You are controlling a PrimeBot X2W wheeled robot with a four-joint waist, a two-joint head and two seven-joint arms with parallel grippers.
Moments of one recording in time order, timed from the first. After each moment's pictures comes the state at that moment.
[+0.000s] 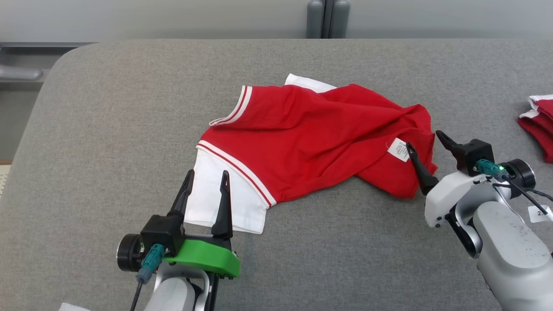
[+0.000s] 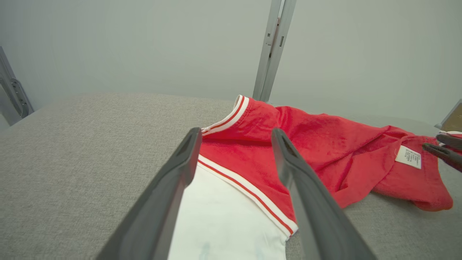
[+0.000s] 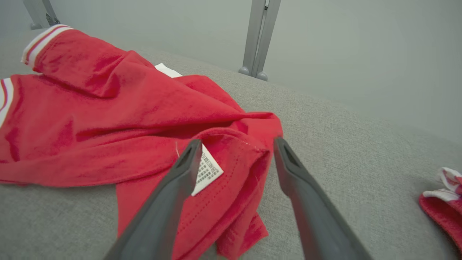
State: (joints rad) left arm -0.18 0.05 -0.36 0.22 -0.33 0.09 -0.26; right arm -0.50 -0.33 0.35 0.64 0.26 0.13 -0.19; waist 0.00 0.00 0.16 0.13
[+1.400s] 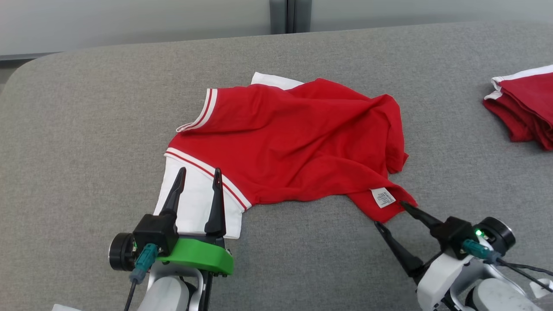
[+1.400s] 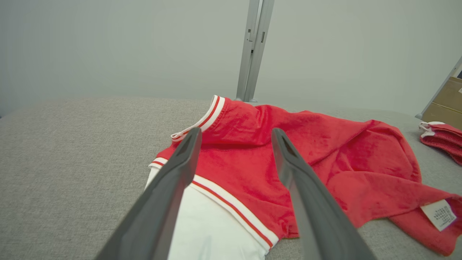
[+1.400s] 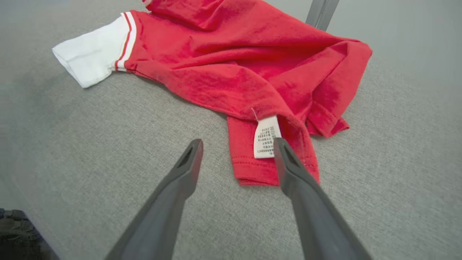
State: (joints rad) left arm -0.18 0.08 -0.36 0.20 -0.33 0.11 -0.26; right arm -0.14 -0.48 0.52 0.13 0.30 0.13 -0.10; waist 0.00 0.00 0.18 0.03
